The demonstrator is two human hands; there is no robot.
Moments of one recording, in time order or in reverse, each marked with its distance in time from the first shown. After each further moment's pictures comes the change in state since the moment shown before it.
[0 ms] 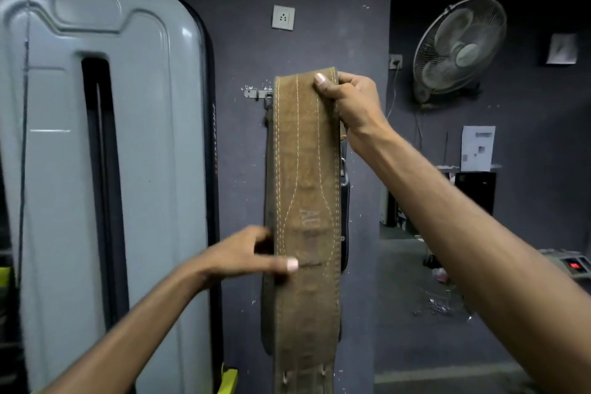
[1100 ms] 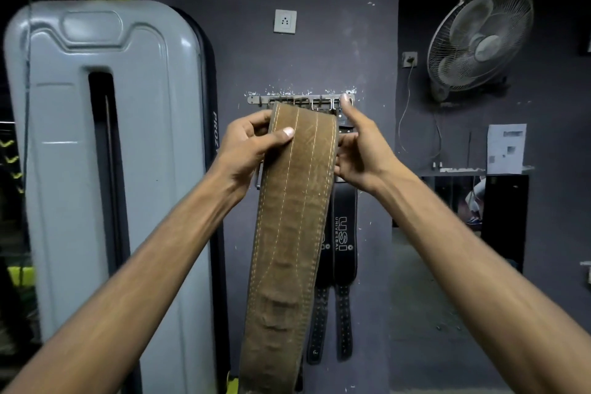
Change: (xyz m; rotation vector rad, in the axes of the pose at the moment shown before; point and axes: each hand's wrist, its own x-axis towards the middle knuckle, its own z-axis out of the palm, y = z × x) left_hand 0.099 0.111 -0.031 -0.339 0.611 0.337; right_hand -0.007 0.043 -0.068 0.308 -0.308 0.470
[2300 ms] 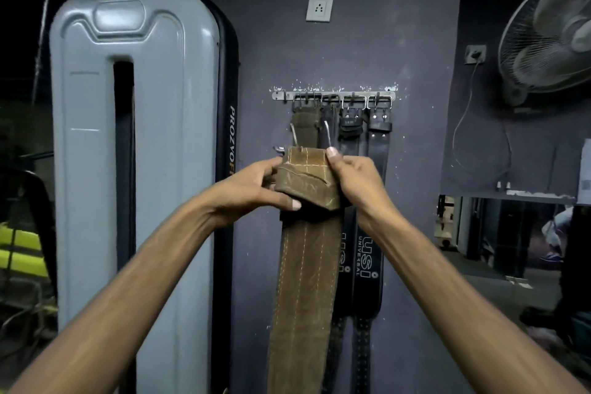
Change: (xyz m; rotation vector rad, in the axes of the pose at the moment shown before) left_hand 0.043 -0.099 0.016 0.240 -0.246 -0.254; right_hand 0.120 0.087 -0.078 -0.352 0.205 -0.160
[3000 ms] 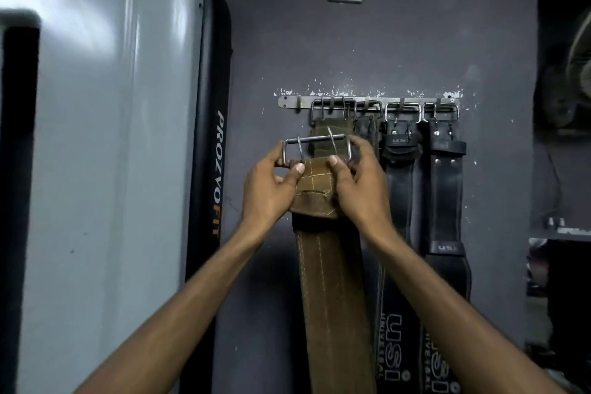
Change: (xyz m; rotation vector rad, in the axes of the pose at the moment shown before) left_hand 0.261 -0.184 -0.151 0.257 0.688 0.303; right_hand 0.262 0.114 0.134 -0.320 0.293 -0.473
